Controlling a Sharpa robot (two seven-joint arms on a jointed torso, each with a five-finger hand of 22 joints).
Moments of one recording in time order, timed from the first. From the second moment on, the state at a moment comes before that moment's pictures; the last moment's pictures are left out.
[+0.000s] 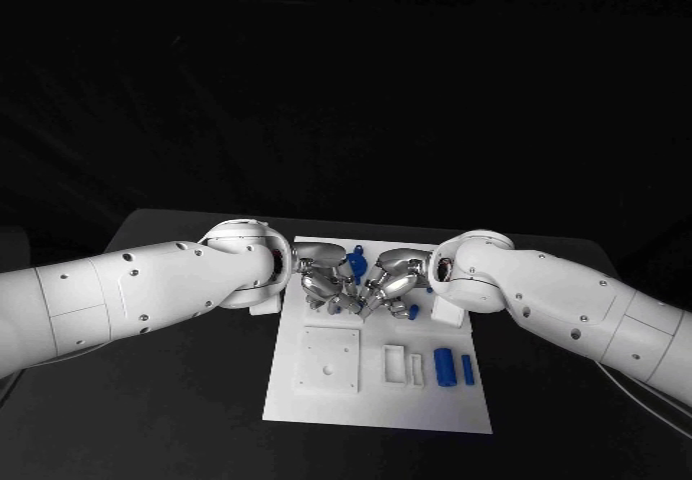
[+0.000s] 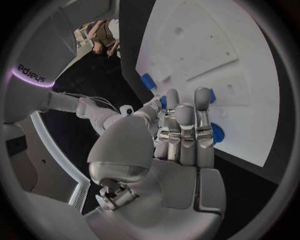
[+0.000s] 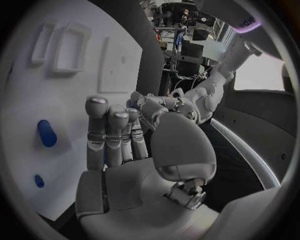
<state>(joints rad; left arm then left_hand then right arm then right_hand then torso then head) 1.41 -0.60 -0.24 1.36 -1.12 0.14 0.06 1.22 0.08 0.34 0.00 0.18 1.05 0.06 0.23 0.47 1.34 -0.02 0.51 0.23 1.32 -0.09 1.16 0.55 0.02 1.28 -0.11 0.30 1.31 1.07 -0.60 0.21 1.30 -0.95 0.32 -0.24 1.21 -0.03 0.51 -0.24 0.16 1.24 0.07 0.06 0.07 1.16 -0.02 0.95 1.04 1.44 -0.09 0.87 1.15 0.10 1.47 -0.10 0.59 1.31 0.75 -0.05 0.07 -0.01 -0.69</state>
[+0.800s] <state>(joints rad) 1.41 -0.60 -0.24 1.35 -1.03 0.04 0.04 1.20 0.05 0.38 0.01 0.20 1.07 0.06 0.23 0.53 1.36 -0.03 0.51 0.23 1.33 -0.09 1.16 0.56 0.02 1.27 -0.12 0.34 1.31 1.07 -0.59 0.21 1.29 -0.91 0.22 -0.25 1.21 -0.03 0.51 -0.24 0.16 1.24 0.07 0.06 0.07 1.17 -0.02 0.95 1.04 1.44 -0.09 0.87 1.14 0.10 1.47 -0.10 0.59 1.31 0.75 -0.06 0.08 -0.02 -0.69</state>
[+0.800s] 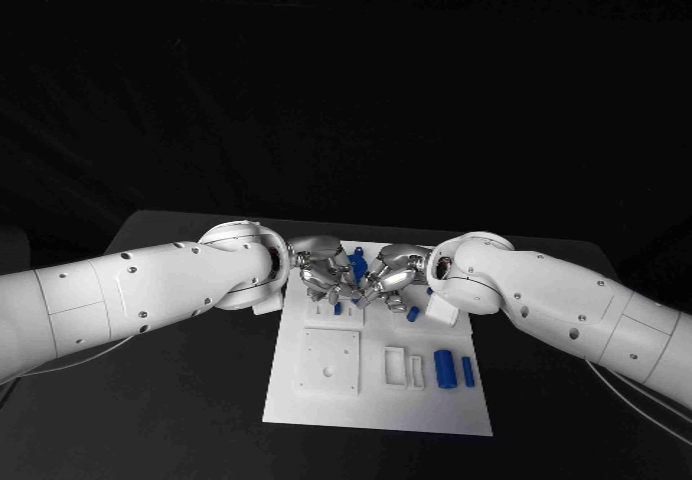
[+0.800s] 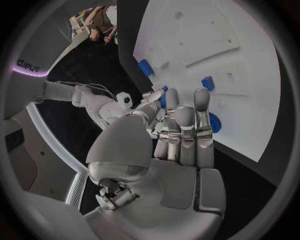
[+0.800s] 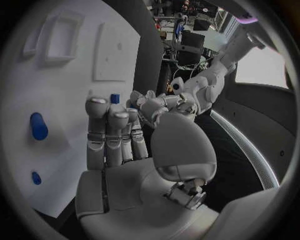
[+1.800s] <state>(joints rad) 1.41 -0.62 -0.24 1.36 -0.98 0.01 -0.02 1.17 -0.01 0.41 0.01 0.36 1.08 0.07 0.24 0.56 1.43 -0.06 0.50 0.23 1.35 -0.12 1.17 0.57 0.02 1.28 -0.13 0.39 1.31 1.07 -0.62 0.21 1.28 -0.81 0.12 -0.21 1.20 -0.08 0.33 -0.24 0.42 1.08 0.11 0.06 0.06 1.09 0.01 0.87 0.96 1.40 -0.06 0.77 1.07 0.11 1.47 -0.09 0.39 1.30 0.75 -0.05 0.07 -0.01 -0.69</state>
